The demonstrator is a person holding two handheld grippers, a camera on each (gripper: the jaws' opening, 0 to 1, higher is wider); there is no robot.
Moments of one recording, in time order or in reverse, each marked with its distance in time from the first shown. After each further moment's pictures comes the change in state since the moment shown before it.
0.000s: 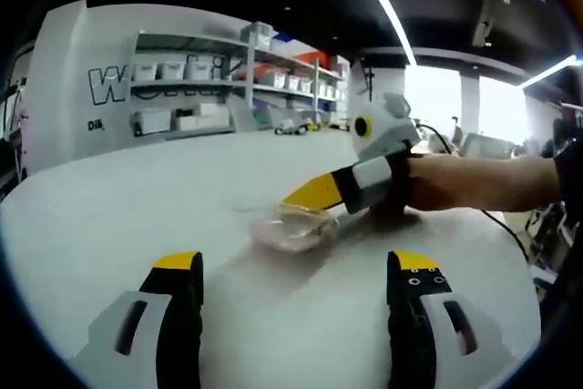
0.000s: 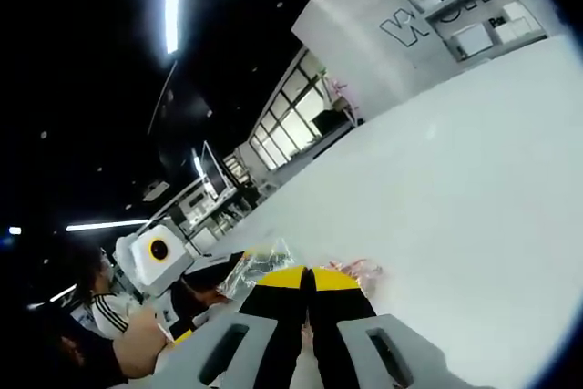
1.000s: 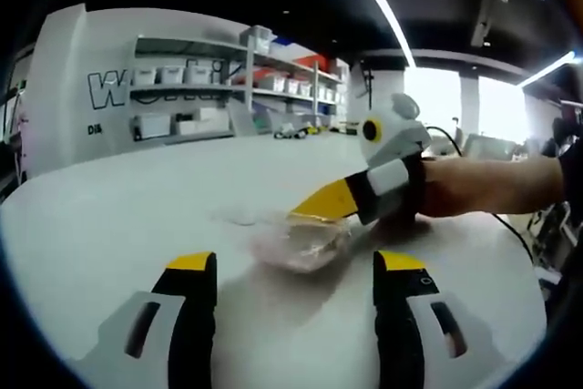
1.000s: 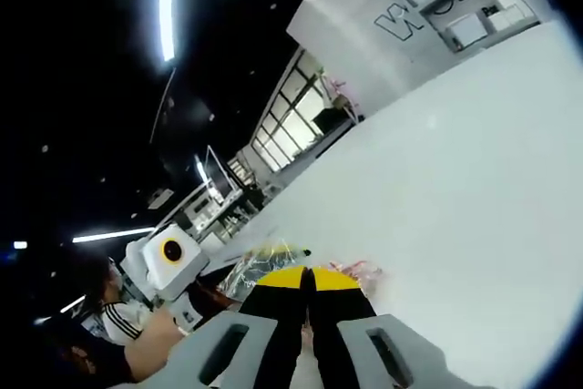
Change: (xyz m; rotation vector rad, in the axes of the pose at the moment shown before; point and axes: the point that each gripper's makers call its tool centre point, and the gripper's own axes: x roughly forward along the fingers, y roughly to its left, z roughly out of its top) left arm 0.012 -0.003 0.005 0.007 -0.023 0.002; right arm -0.006 0.012 -0.007 0.053 0.000 0.018
